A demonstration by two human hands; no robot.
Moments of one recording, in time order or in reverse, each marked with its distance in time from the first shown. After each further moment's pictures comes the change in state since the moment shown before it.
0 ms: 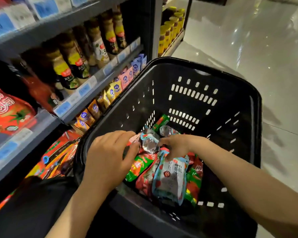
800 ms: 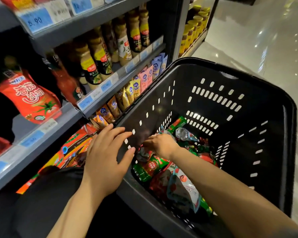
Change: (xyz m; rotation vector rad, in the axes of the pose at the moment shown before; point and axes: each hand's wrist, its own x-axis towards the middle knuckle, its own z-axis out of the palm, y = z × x) left_hand -0.024 -0.044 -0.009 -0.091 -0.026 -0.213; right_hand 0.096 -0.052 0.034 -0.216 0.563 -0.438
